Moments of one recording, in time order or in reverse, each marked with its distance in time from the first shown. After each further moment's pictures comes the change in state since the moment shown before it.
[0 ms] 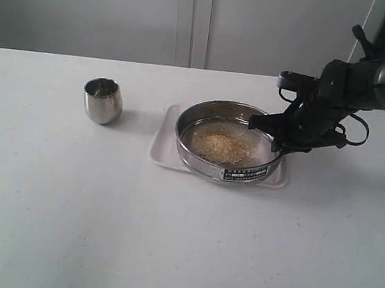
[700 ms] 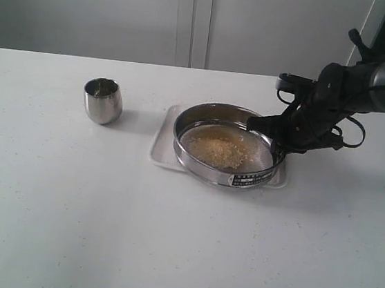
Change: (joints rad) left arm 0.000 0.000 0.000 0.000 0.000 0.000; right arm 0.000 0.021 -0.005 0.015 -0.017 0.003
